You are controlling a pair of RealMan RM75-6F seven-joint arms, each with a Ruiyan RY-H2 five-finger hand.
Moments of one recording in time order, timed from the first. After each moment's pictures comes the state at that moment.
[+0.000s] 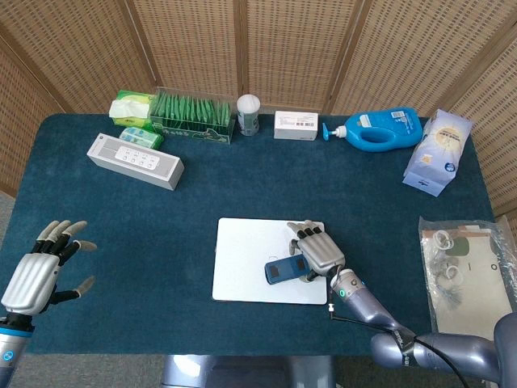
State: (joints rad) left arm -0.15 -1.02 -0.01 -1.89 1.54 1.40 0.02; right arm 0.78 -1.49 0.08 -1.64 -0.92 0.87 -0.45
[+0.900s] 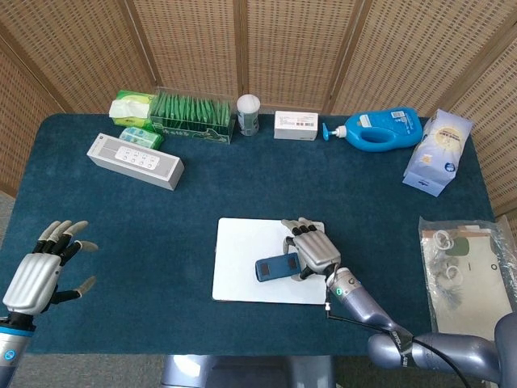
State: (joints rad) left arm -0.16 -1.03 -0.01 -1.89 1.54 1.40 0.02; right arm 0.78 -1.49 0.12 -1.66 -0.95 0.89 -0.35
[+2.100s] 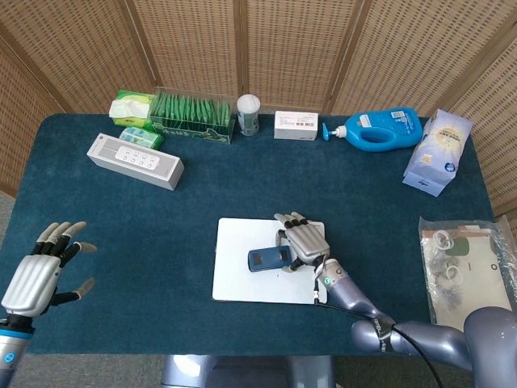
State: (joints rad) left arm -0.15 -1.01 -0.01 -1.92 1.53 1.40 0.07; right arm 0.82 -1.62 0.15 -1.45 -0.94 0.83 -0.30
